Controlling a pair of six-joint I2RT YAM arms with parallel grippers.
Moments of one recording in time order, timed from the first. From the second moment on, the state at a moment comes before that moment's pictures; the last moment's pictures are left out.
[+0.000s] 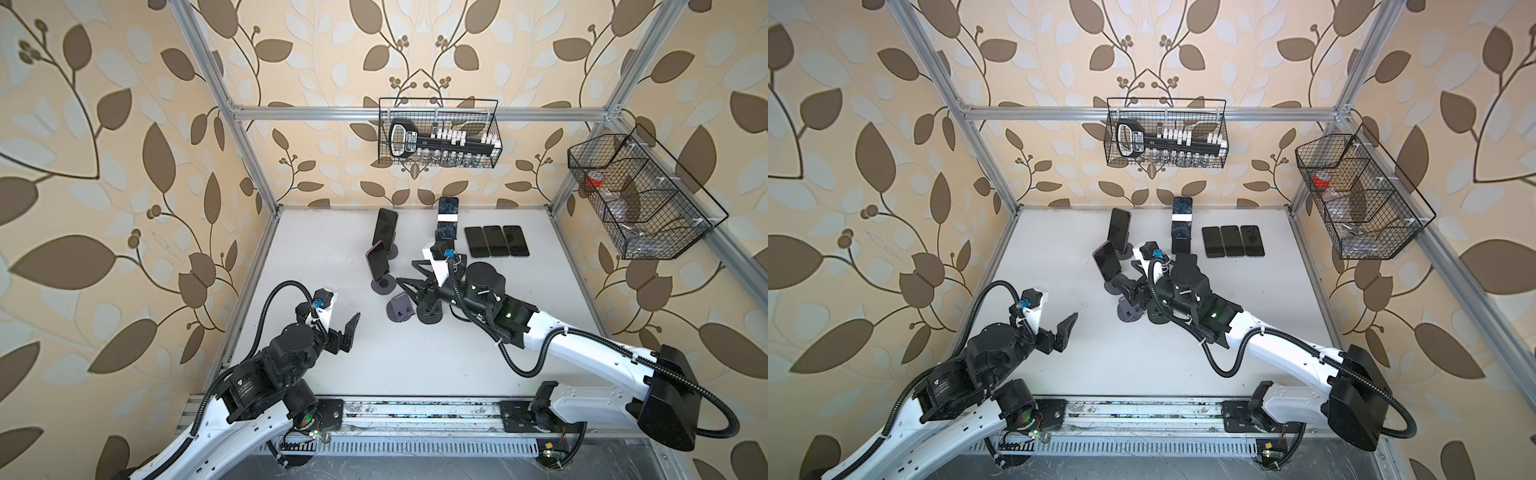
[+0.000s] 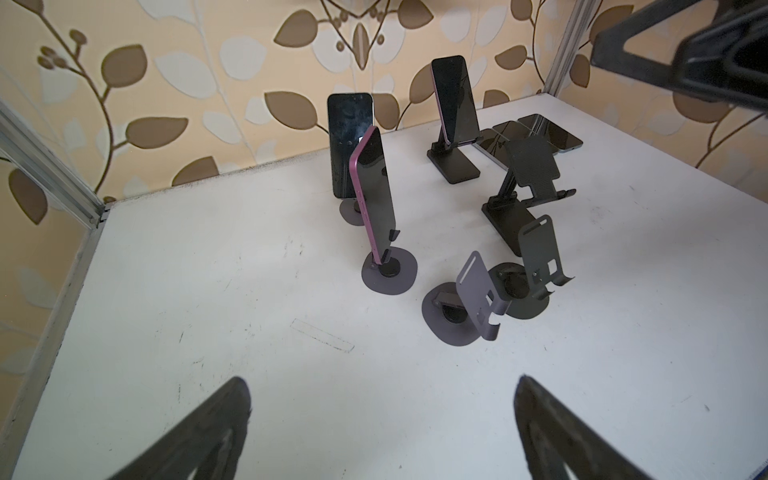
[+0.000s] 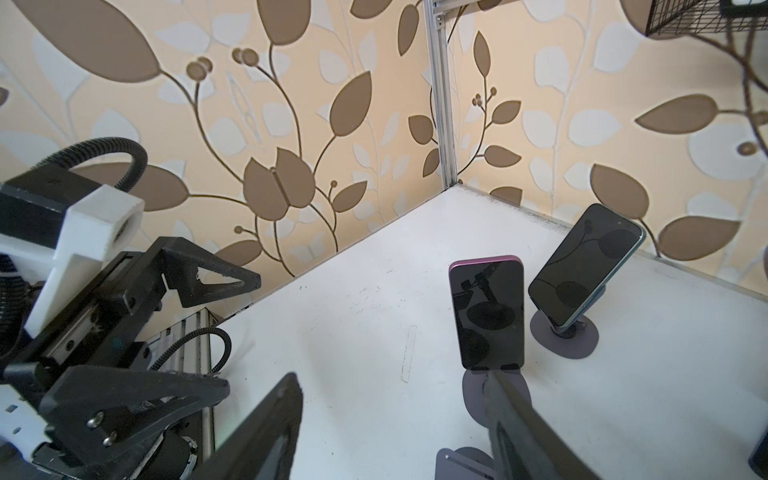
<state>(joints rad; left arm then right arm) -0.79 0.32 0.60 -0.67 -0.39 -0.14 0.85 1.23 0.87 0.23 -0.08 0.18</state>
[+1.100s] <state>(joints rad) -0.71 0.35 0.60 -0.66 -0.29 -0.14 0.85 1.24 0.83 0.28 -0.01 0.07</state>
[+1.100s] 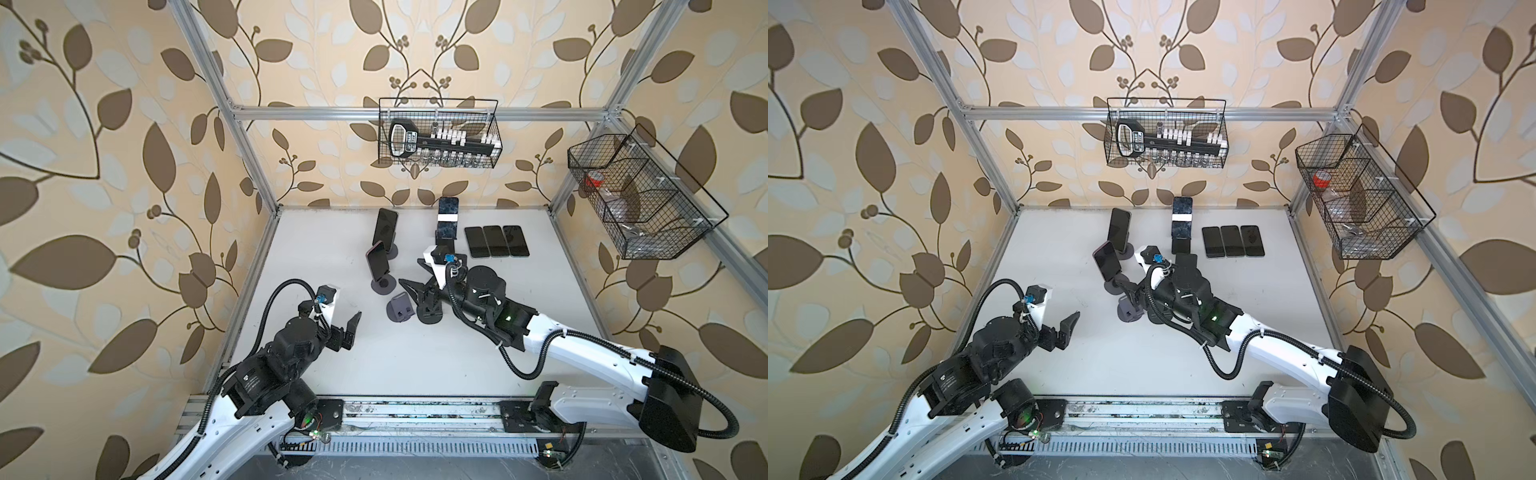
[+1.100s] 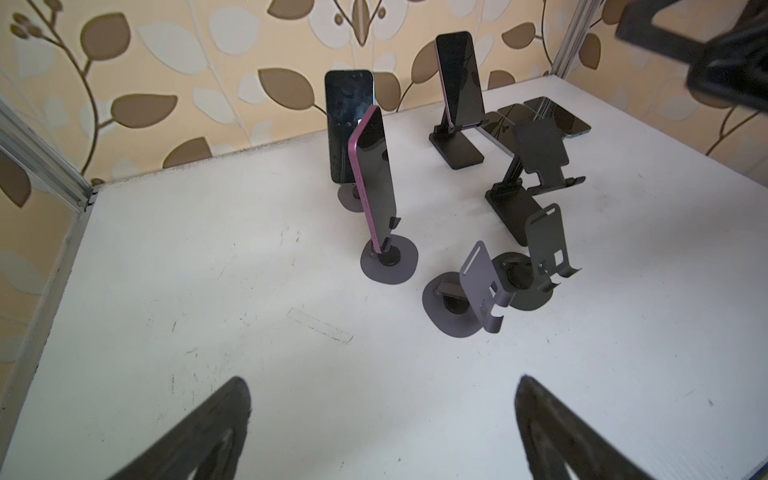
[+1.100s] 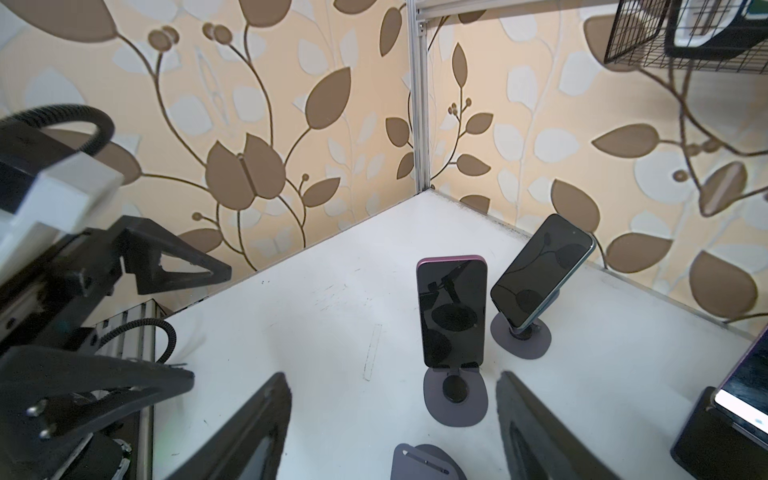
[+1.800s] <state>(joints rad) -0.71 0.23 0.58 -0.63 -0.13 -0.11 0.85 1.35 0.86 0.32 0.01 0.01</state>
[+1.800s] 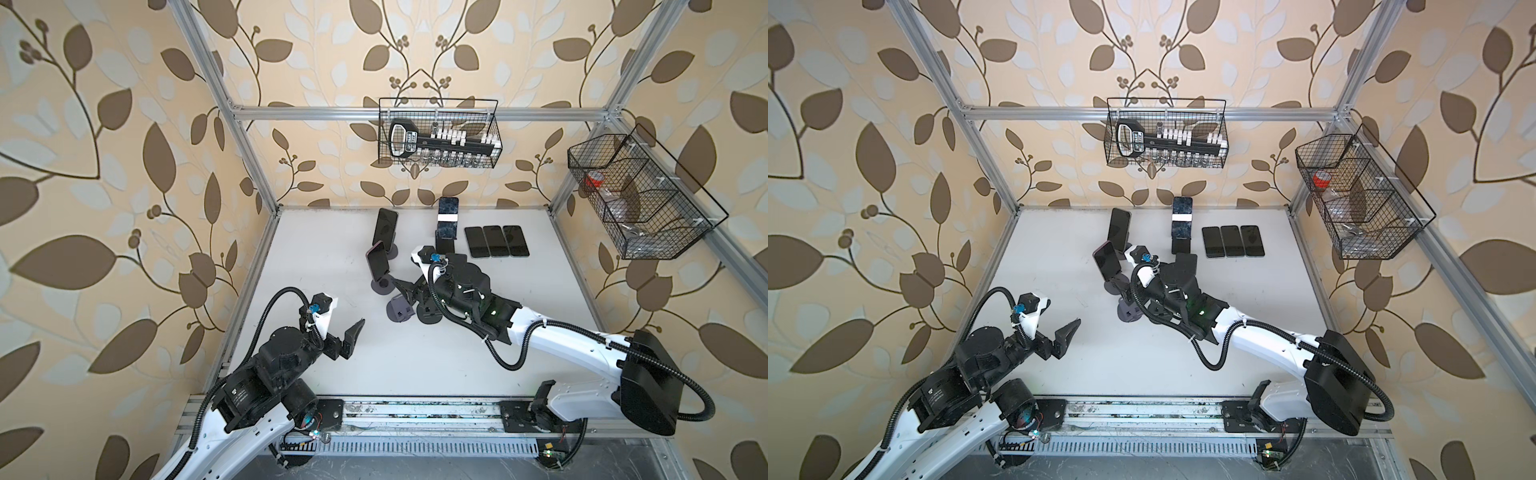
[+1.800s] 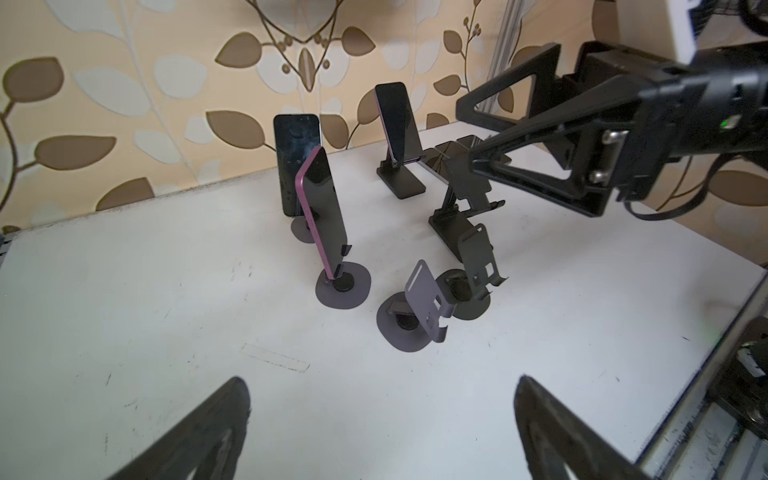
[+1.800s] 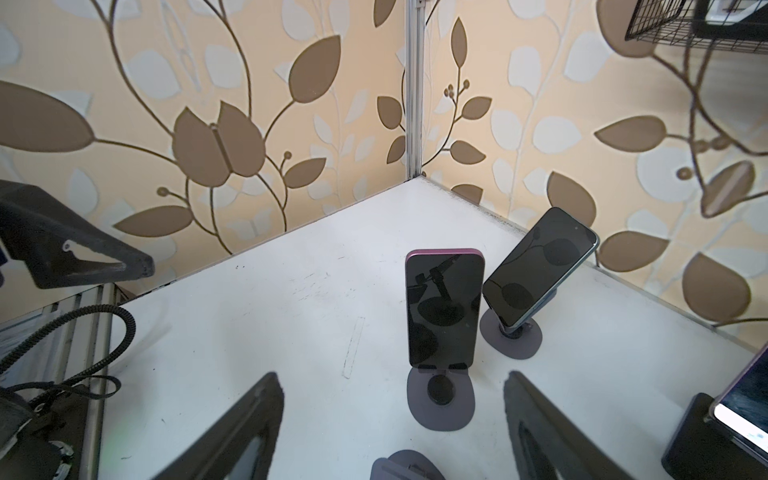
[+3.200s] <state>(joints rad) -0.71 0.18 0.55 -0.56 0.03 -0.09 0.85 1.62 1.03 0.38 0.05 -0.10</state>
